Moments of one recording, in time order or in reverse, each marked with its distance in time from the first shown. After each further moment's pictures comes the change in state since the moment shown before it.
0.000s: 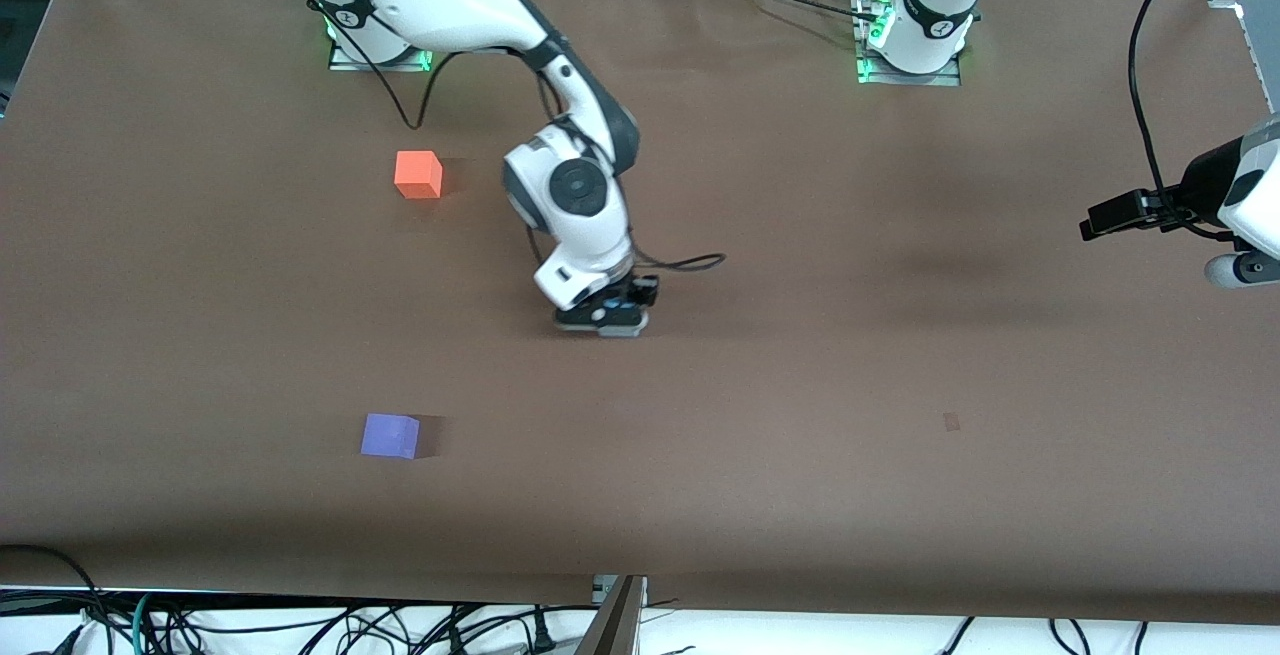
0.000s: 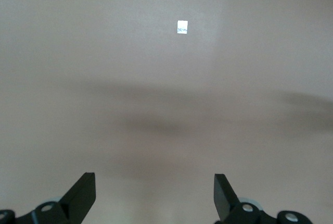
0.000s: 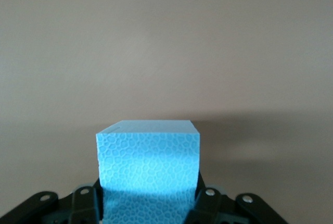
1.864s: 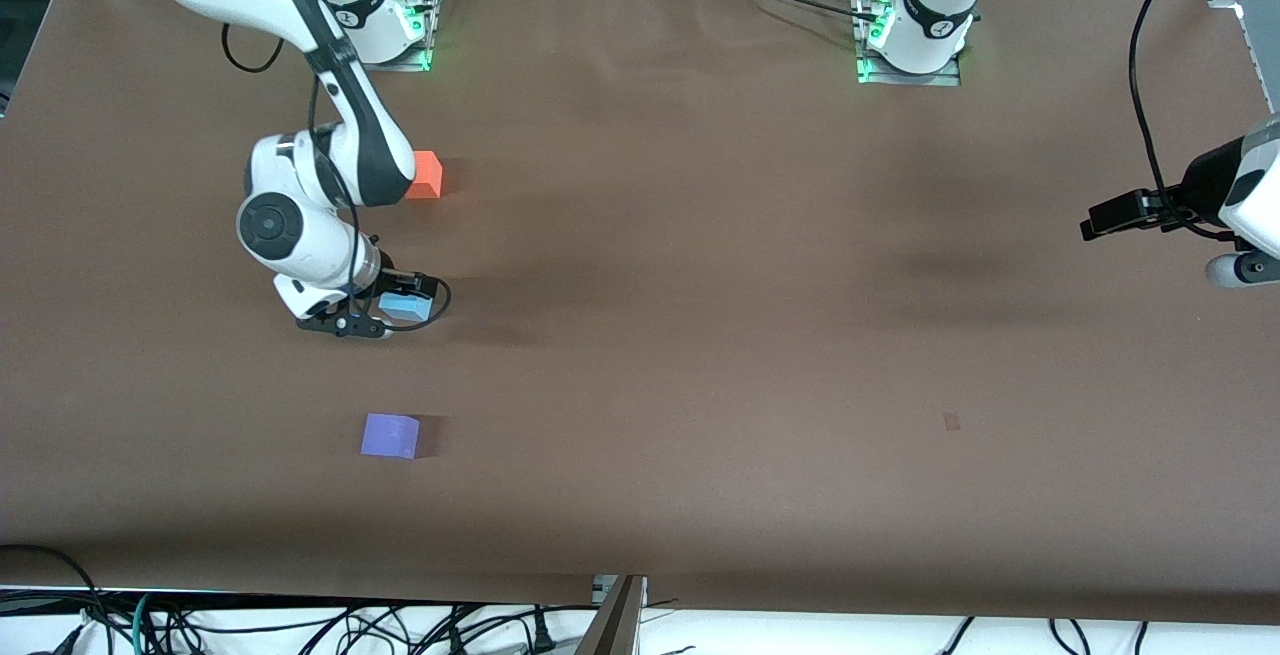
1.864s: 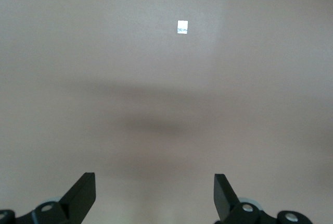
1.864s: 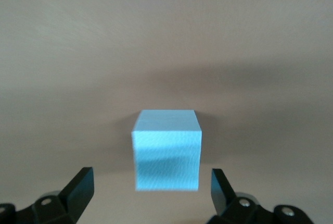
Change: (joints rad) left arm 0.001 0.000 0.000 0.000 0.000 0.000 0.001; right arm -0.334 -0.370 -0.055 -0.506 0.061 -0.067 -0.384
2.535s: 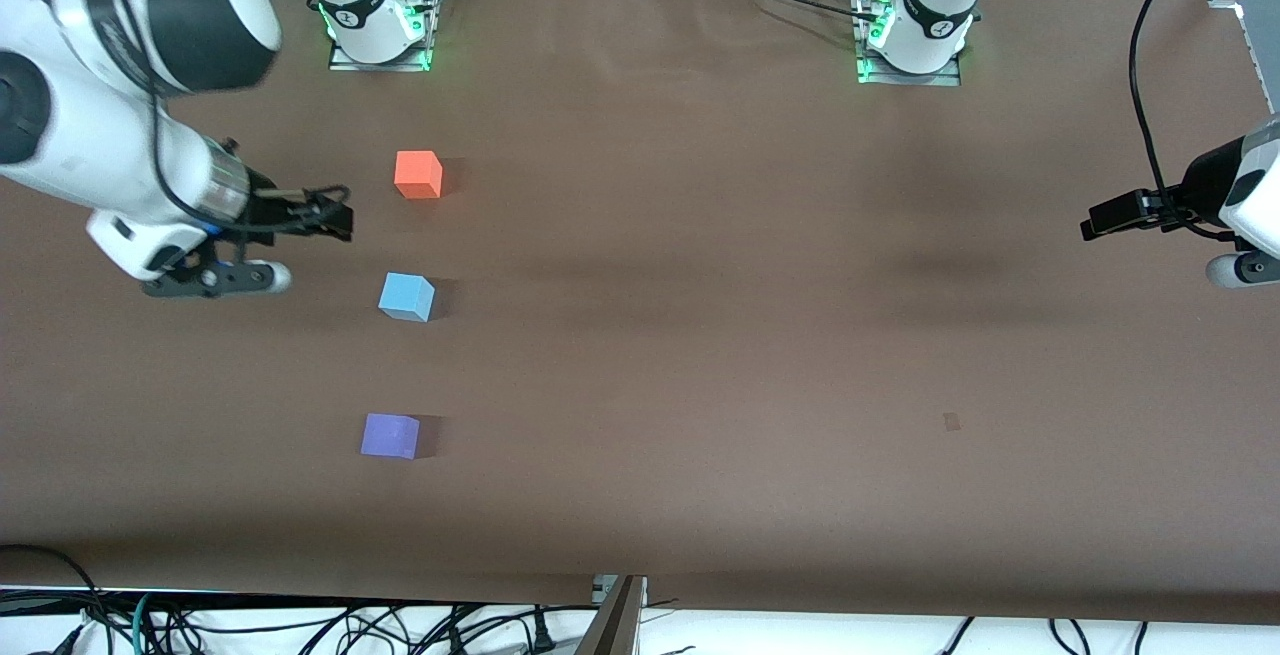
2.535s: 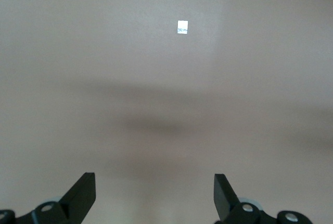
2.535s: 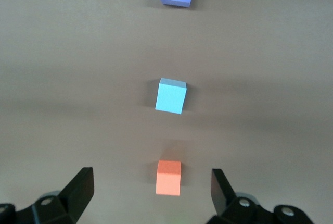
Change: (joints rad) left arm 0.000 0.000 0.000 0.000 0.000 0.000 0.000; right arm -0.002 -0.129 -0.043 0.506 -0.002 -0.684 -0.165
